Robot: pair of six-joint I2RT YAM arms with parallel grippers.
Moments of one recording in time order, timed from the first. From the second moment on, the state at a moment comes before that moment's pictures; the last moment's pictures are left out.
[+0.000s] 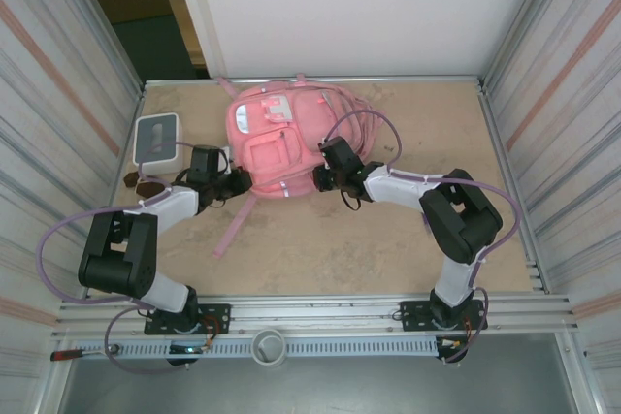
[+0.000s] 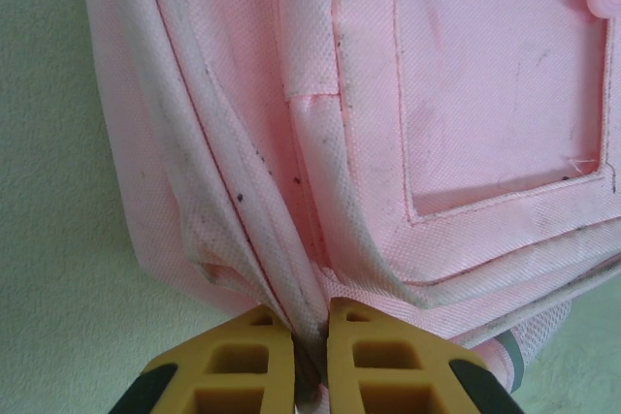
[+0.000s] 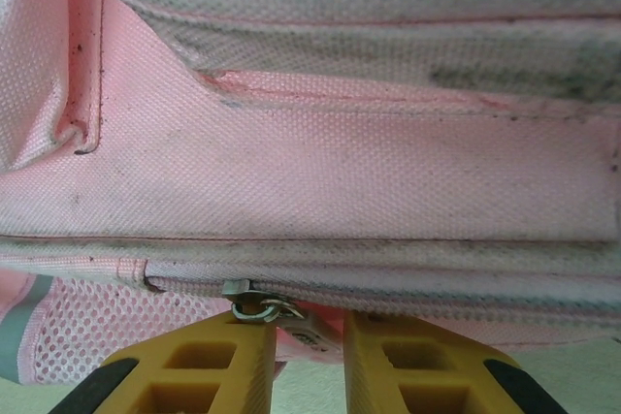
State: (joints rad) left arm -0.20 1.49 0.69 -0.02 0.32 -0.47; right arm 0.69 1.80 1.07 -0.10 0.08 0.43
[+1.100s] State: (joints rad) left arm -0.20 1.49 0.69 -0.01 0.34 -0.47; right arm 0.74 1.81 1.10 -0.18 0.29 0.41
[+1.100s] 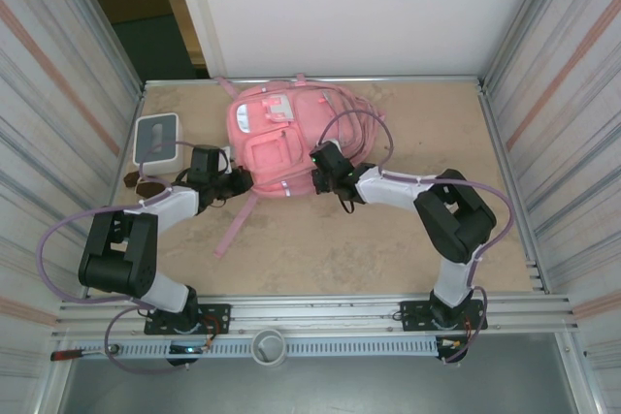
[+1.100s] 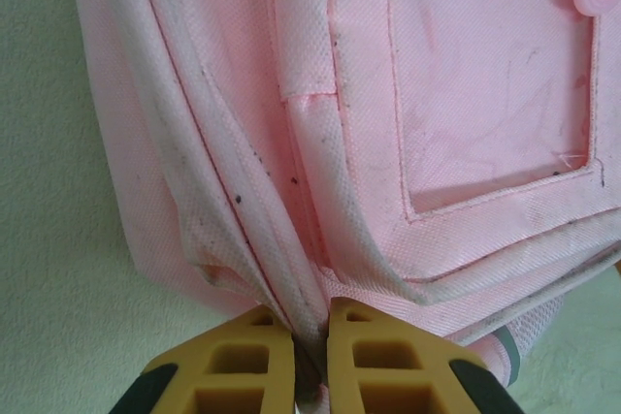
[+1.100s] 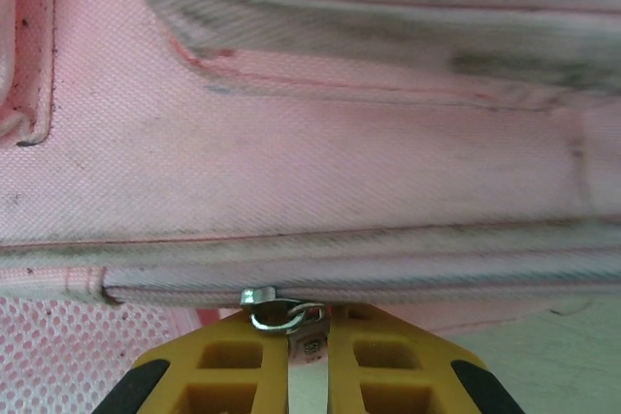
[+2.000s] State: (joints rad) left arm -0.24 1.11 0.67 -0.17 0.08 -0.32; right arm 0.61 1.63 0.97 -0.16 0.01 0.41
